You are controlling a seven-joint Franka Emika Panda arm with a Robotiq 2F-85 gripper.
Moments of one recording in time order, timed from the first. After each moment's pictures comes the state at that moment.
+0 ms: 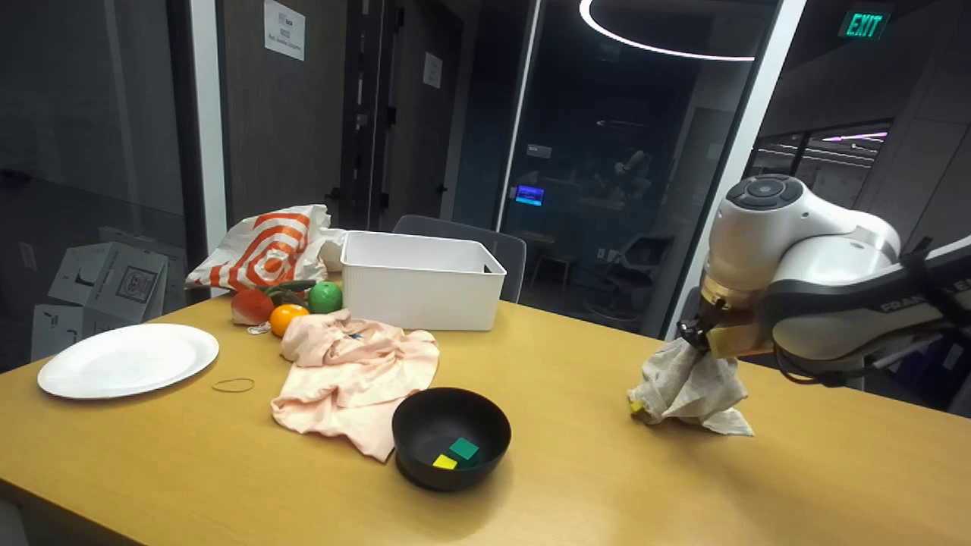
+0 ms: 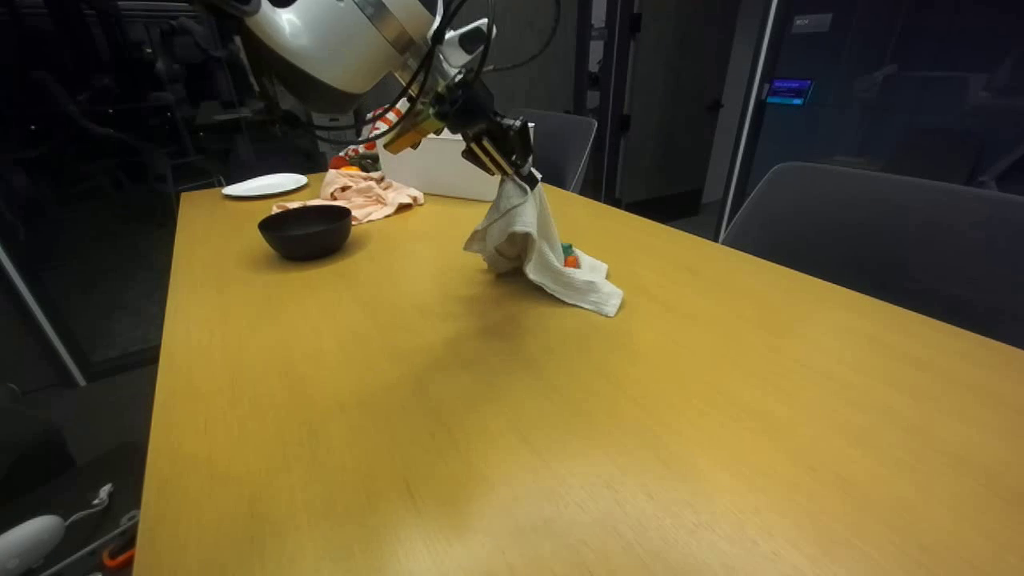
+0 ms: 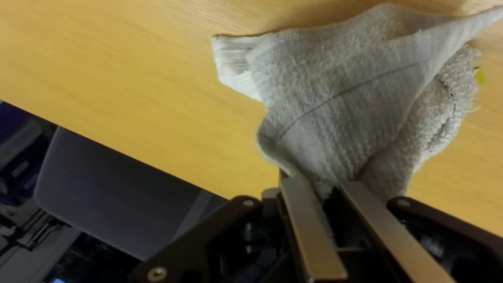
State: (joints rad) arm 0.33 0.19 -0.18 -2.03 -0.87 2.48 0.89
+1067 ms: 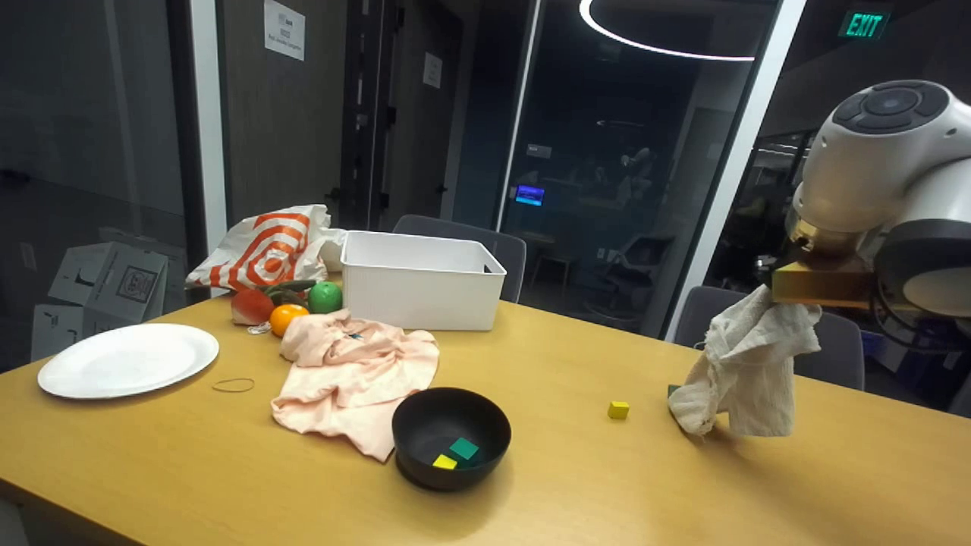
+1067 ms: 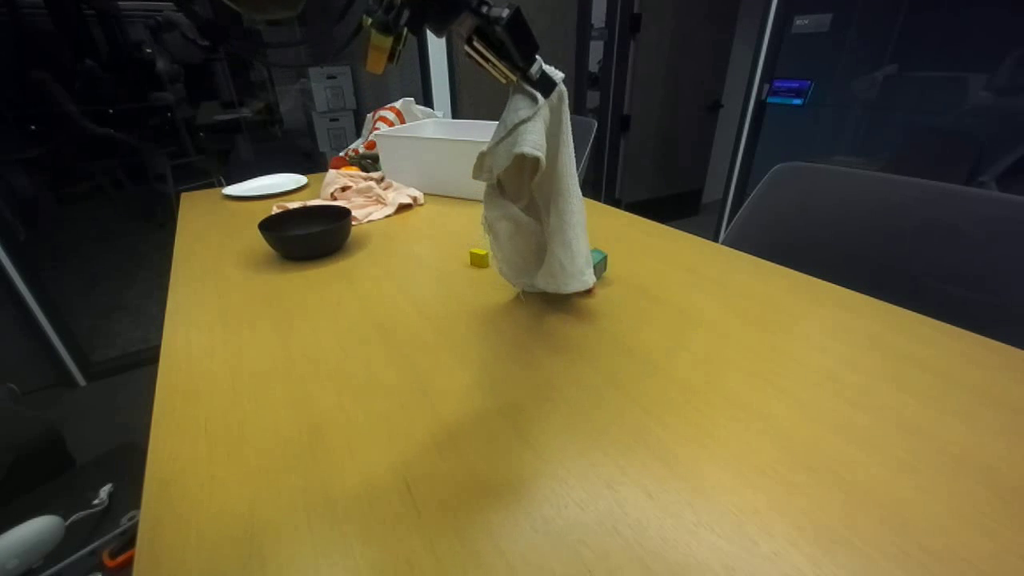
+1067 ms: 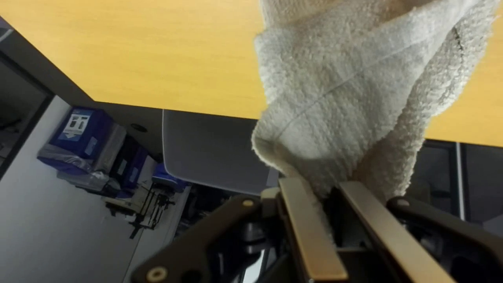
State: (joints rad) arm 0.11 -0.14 0.01 -2.18 -1.04 2.36 1.24
